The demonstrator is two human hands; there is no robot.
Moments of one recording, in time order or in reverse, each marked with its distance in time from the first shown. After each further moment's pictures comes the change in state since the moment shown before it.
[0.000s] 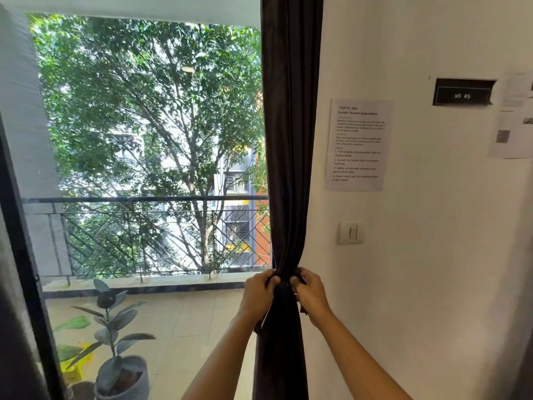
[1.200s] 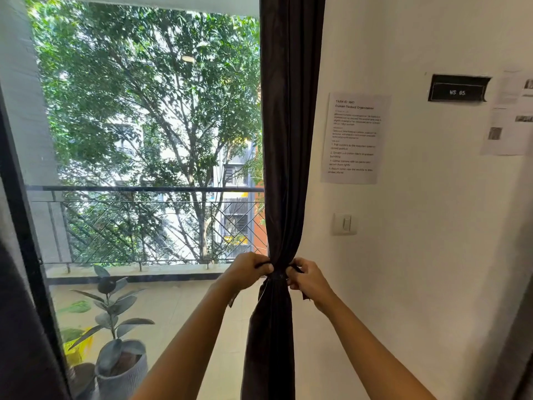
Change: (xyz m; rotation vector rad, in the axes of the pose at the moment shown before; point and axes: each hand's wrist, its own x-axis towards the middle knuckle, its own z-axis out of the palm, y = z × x) left_hand -0.003 0.026 -0.048 0.201 -0.320 0.063; right_hand -0.035 -0.036 -0.031 -0.042 -0.198 0.029
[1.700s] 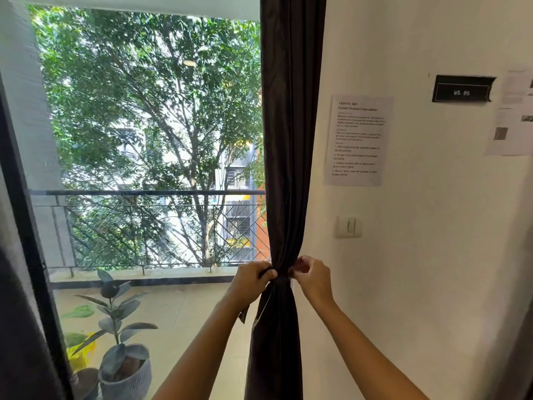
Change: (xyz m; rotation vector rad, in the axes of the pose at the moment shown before) left_hand -0.010 -0.004 0.015 -0.047 0.182 0.064; right_hand 0.012 0.002 0.012 -0.314 0.329 -0.186
